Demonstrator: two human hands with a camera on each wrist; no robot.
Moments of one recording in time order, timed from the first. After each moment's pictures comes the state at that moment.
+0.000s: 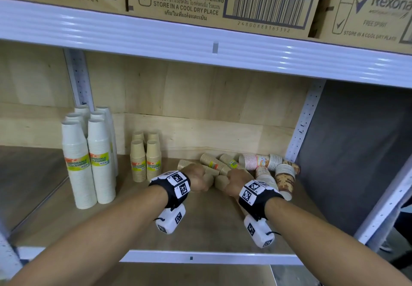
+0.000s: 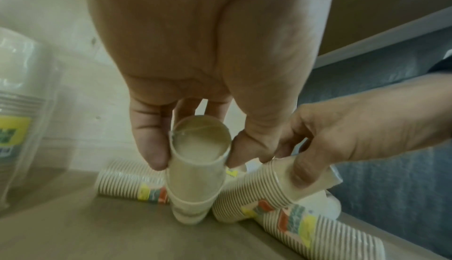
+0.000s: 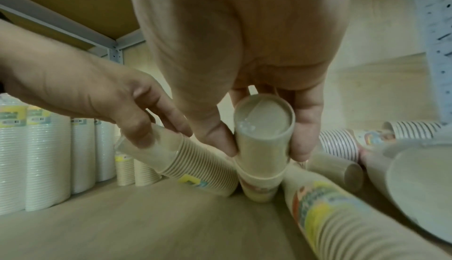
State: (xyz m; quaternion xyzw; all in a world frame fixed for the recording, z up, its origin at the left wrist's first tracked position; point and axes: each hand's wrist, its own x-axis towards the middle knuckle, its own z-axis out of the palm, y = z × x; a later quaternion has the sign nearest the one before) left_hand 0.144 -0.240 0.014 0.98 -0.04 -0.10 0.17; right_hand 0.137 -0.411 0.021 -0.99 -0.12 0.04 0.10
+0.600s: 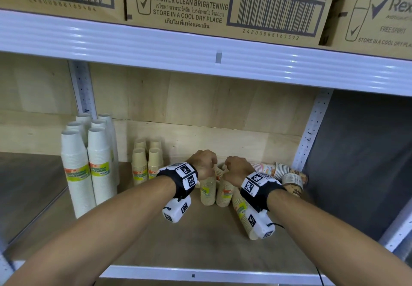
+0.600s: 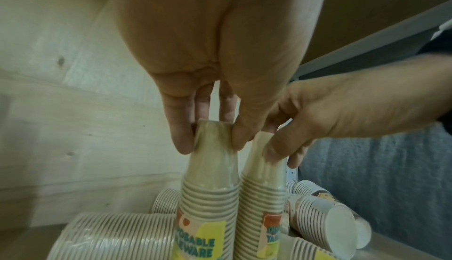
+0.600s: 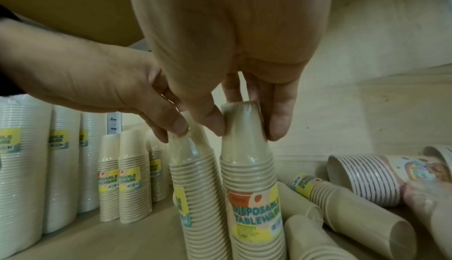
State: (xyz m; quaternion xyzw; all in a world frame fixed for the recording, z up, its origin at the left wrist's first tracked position) left_hand 0.182 -0.240 0.049 0.97 -0.10 0.02 0.23; right_hand 0.194 -0.390 0.043 -0.99 -0.11 0.00 0.12
